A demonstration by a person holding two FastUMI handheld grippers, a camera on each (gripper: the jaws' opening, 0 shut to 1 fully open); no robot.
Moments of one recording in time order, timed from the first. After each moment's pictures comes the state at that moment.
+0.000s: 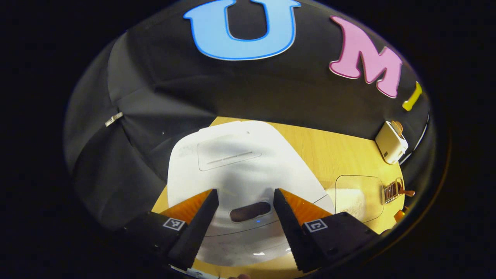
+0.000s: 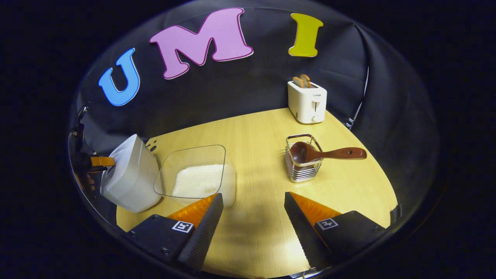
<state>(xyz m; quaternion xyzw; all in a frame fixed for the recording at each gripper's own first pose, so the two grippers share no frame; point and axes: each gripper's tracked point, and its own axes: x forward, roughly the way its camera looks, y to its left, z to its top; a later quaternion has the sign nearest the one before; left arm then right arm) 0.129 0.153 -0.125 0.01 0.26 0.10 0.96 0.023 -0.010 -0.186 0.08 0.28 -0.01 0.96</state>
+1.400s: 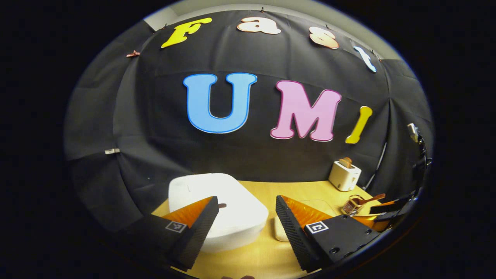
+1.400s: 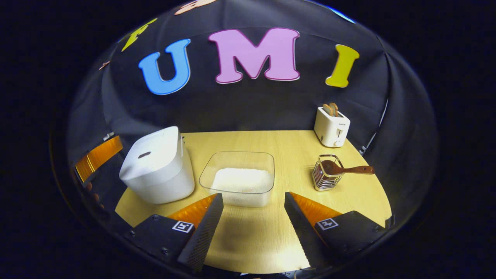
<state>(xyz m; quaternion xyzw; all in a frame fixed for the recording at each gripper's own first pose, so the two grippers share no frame) -0.012 0.057 -0.049 -0.03 0.01 -0.03 1.00 -0.036 0.100 -0.135 -0.02 0.22 0.04 0.97</state>
